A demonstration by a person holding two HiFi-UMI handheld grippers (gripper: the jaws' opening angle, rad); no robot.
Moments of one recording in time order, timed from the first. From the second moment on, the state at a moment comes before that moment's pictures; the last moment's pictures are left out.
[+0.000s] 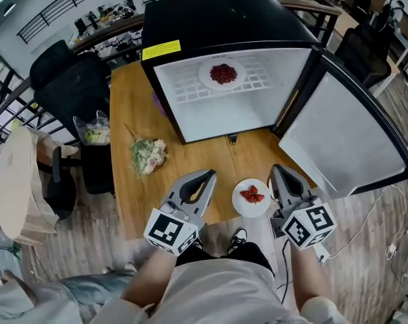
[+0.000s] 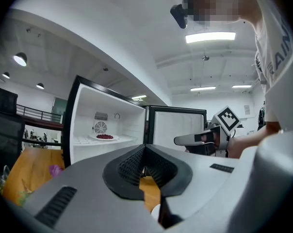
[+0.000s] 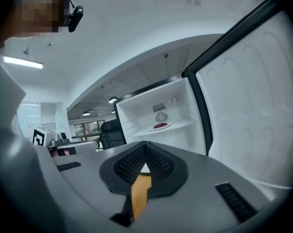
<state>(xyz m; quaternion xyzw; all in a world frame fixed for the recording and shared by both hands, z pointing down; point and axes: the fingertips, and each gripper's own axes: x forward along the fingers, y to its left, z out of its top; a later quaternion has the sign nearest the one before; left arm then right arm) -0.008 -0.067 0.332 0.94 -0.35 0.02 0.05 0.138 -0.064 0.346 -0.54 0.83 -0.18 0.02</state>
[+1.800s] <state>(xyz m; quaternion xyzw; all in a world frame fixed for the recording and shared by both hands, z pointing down) -0.071 -0.106 0.324 0.91 -0.40 -0.02 0.05 0.100 -0.258 0.349 -0.45 0.70 -0.51 0.23</state>
